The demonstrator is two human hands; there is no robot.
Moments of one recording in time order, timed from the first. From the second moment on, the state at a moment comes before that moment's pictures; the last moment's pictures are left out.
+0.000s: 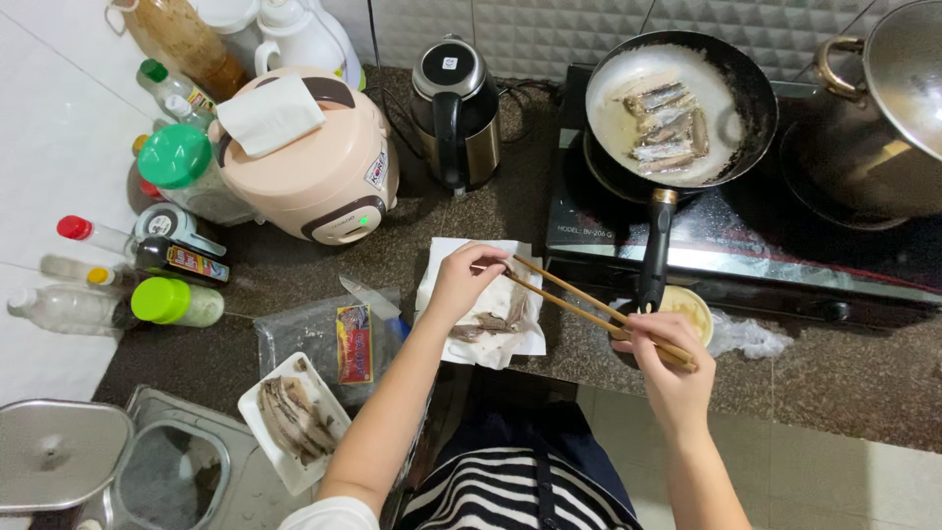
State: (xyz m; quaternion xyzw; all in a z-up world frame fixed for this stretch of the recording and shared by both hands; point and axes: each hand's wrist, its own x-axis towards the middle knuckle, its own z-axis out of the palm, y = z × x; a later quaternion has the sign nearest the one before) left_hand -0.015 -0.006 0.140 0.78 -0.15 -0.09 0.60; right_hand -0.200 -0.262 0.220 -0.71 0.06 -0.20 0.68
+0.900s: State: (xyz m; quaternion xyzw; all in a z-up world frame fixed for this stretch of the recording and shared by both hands) left_hand 0.026 -0.099 0.222 0.76 -0.21 0.10 0.61; right_hand -0.134 -0.397 0.245 -0.79 0.00 -0.45 0.42
